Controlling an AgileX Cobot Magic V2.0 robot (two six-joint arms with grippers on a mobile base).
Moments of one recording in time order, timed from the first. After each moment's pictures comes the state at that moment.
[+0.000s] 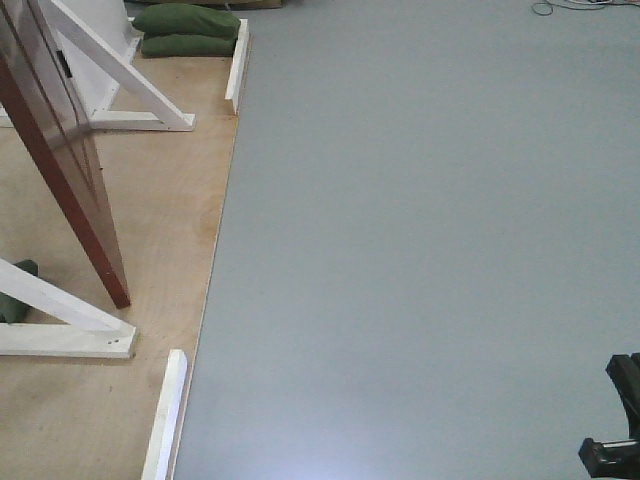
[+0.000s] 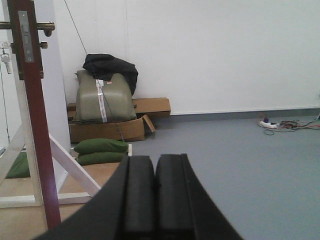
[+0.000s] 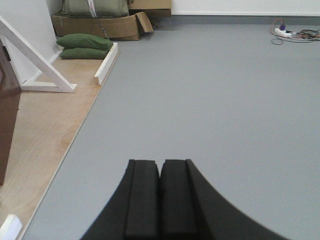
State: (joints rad) left arm -0.12 -0.01 0.03 -0.10 -0.01 0.04; right arm 0.06 -0.01 0.03 0.07 0.38 -0.06
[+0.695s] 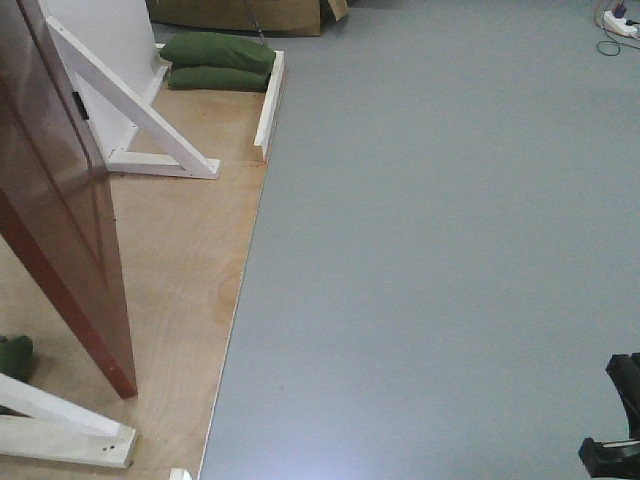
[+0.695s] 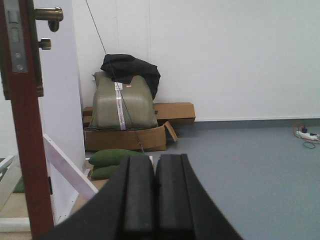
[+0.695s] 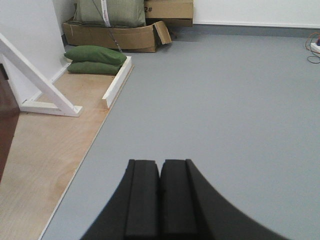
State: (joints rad) left arm -0.12 -0.01 0.03 -0.10 -0.01 0.04; right arm 0.06 -0.01 0.03 0.07 0.38 -0.06
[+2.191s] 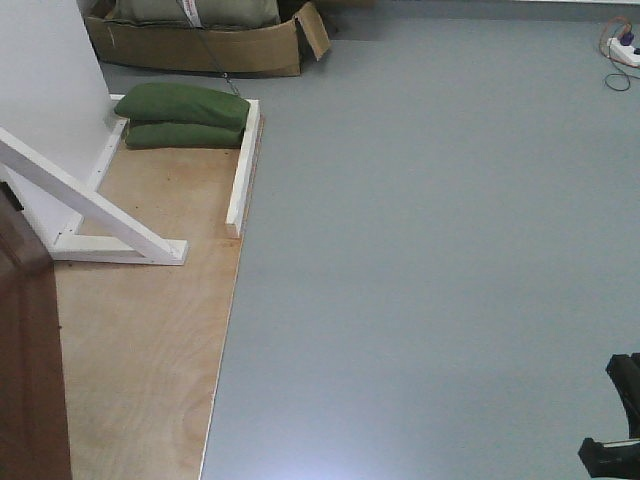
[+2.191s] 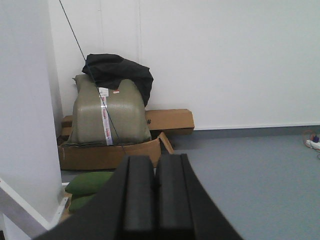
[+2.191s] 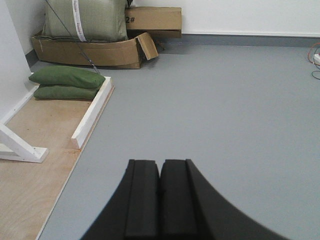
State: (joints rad) left arm -0.12 -0.01 0.03 -0.10 -0.01 0.04; right arm 0.06 -0.01 0.03 0.07 0.38 -0.06
